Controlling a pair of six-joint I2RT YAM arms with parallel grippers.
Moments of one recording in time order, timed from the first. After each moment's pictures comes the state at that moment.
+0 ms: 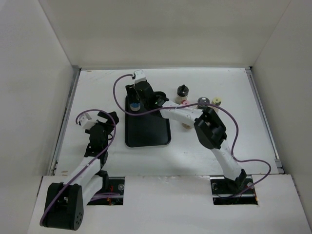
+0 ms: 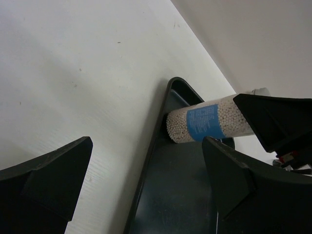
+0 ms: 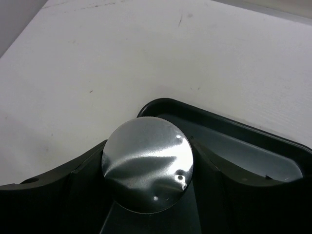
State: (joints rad) left arm -0.11 0.90 0.14 0.55 -0.29 -0.88; right arm 0.87 2.27 1.87 0.08 0.32 0.23
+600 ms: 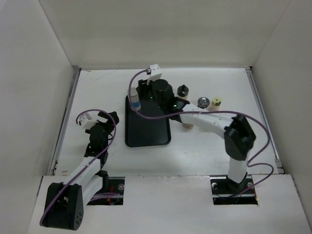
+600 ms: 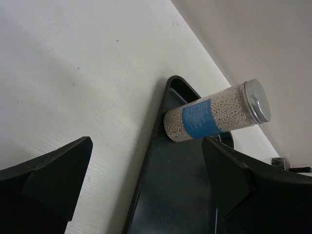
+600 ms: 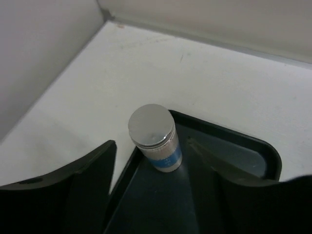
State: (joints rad) left arm -0.12 0.90 0.14 0.55 -0.29 -0.88; right arm 0.88 1.91 1.55 0.19 0.31 0.23
